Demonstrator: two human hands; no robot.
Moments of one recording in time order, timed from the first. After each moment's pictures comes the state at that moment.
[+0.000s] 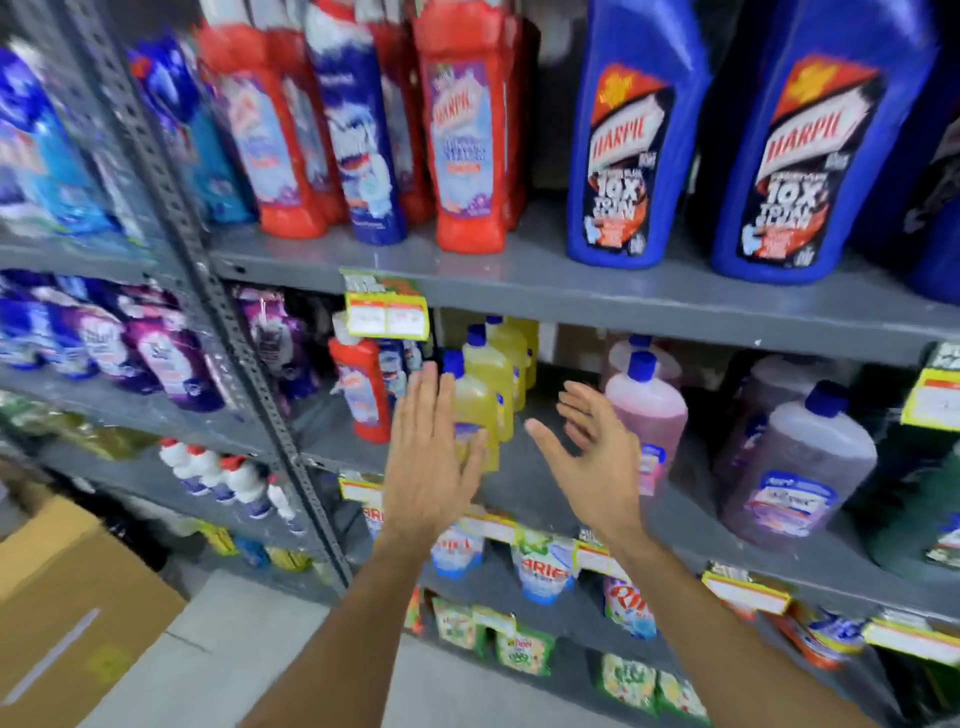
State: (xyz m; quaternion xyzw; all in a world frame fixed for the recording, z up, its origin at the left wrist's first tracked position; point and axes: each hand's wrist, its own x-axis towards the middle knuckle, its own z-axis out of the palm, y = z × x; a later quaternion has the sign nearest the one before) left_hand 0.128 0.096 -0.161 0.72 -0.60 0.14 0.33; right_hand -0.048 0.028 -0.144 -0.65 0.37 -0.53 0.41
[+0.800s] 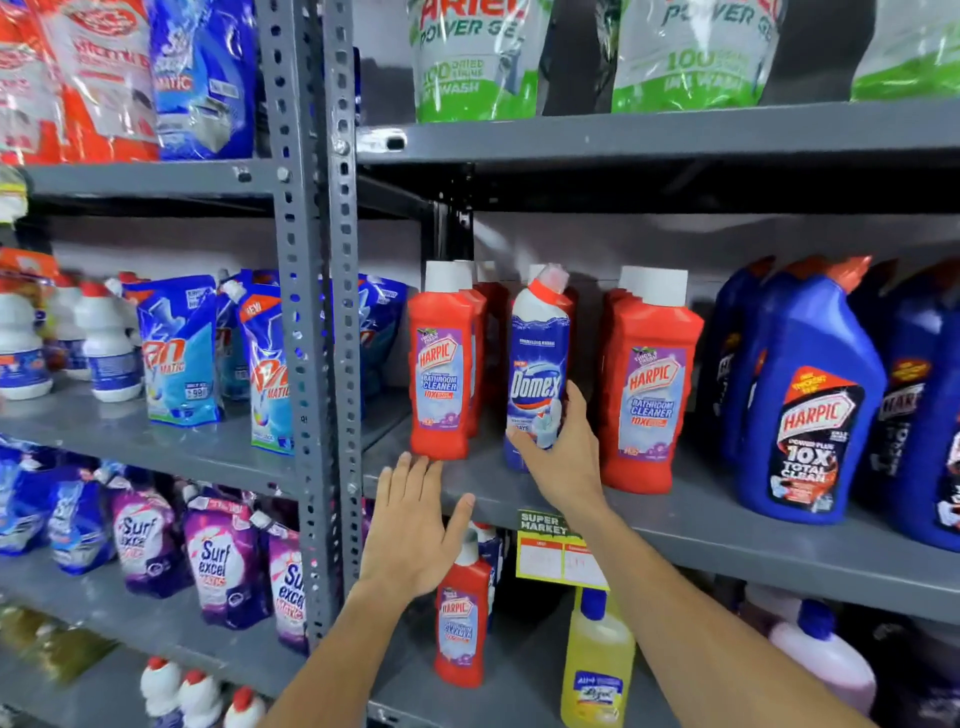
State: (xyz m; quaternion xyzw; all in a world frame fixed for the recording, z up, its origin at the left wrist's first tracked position) left_hand 0.390 0.051 -0.039 0.74 -0.59 0.16 0.29; right_hand 0.226 -0.045 0.036 -0.68 0.36 -0.56 0.31
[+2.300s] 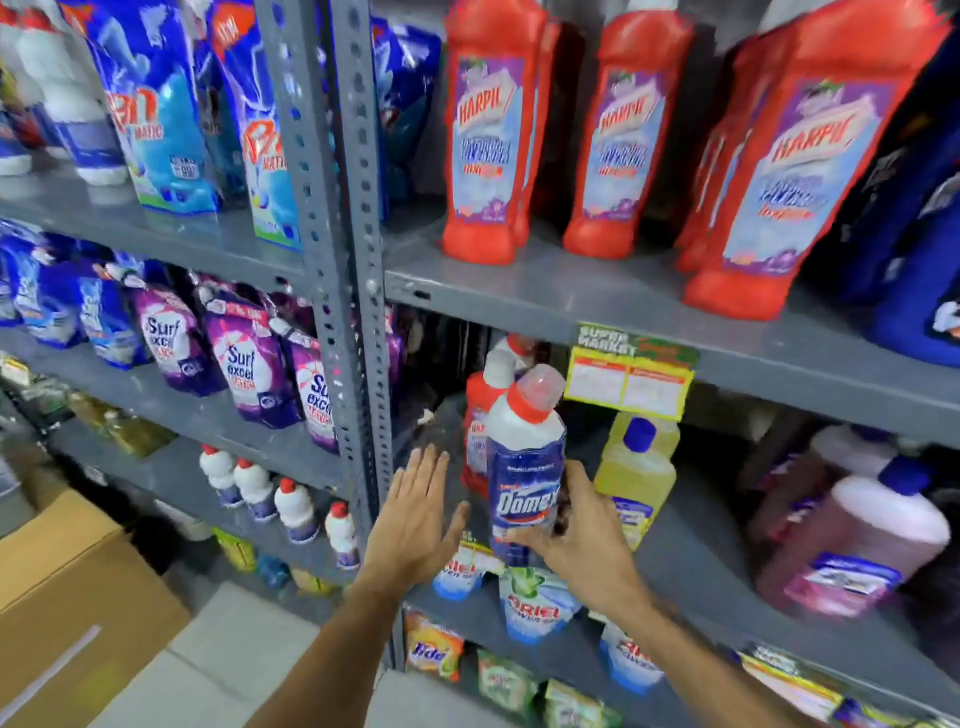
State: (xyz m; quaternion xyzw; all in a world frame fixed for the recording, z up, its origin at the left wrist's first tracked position) left_hand 0.396 0.104 -0.262 0.77 -0.61 0.00 0.18; right_hand 0.177 0.044 -0.181 -0.79 0.37 -0.32 0.36
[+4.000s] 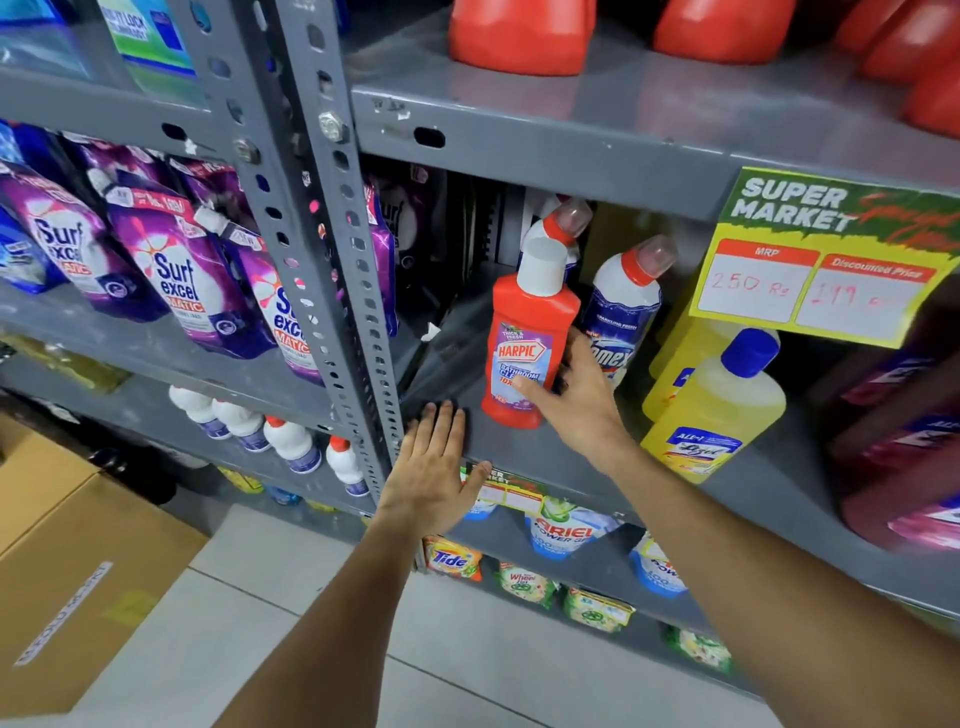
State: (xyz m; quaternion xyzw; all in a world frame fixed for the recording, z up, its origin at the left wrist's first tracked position) left_hand 0.435 0.064 -0.346 0.77 -0.62 -0.11 0.07; right_hand 0.281 -0.055 -0.253 -0.68 0.46 -0.32 0.47
